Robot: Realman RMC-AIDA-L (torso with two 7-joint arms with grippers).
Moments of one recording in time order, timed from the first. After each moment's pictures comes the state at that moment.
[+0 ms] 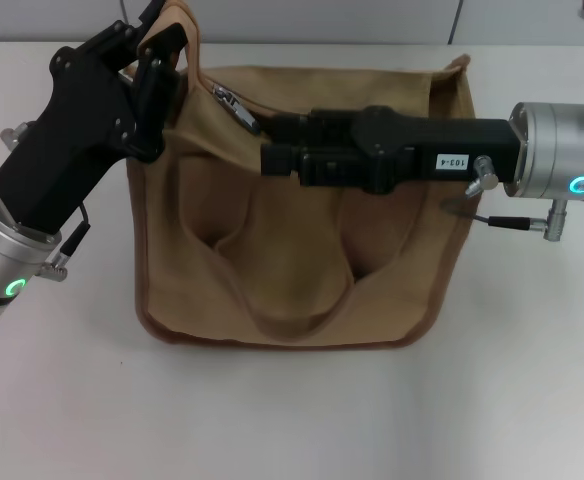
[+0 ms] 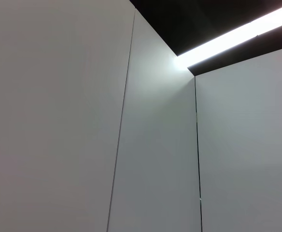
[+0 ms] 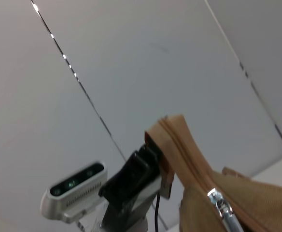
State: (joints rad) left arm -0.54 -2.08 0.24 -0.01 1.67 1.92 -0.58; right arm 0.69 2.07 -1.17 -0.55 -1.45 -1.54 1.64
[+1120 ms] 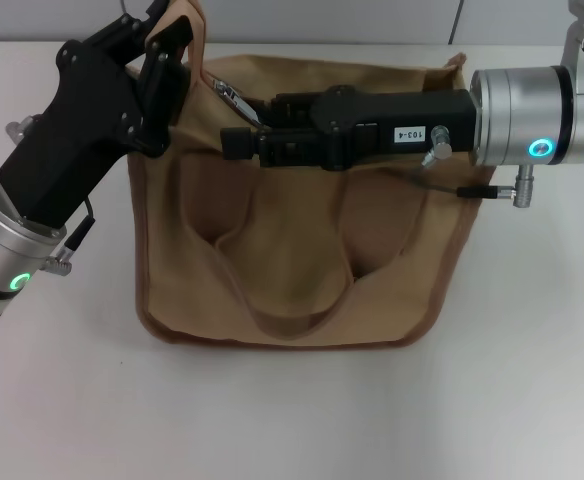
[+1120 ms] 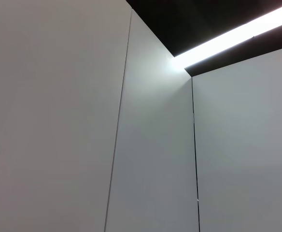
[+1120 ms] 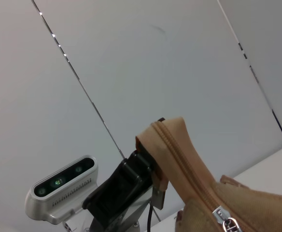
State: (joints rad) left arm -0.55 -2.08 0.24 -0.01 1.67 1.91 -0.58; right arm 0.77 2.08 -1.18 -0.59 -1.51 -1.48 1.71
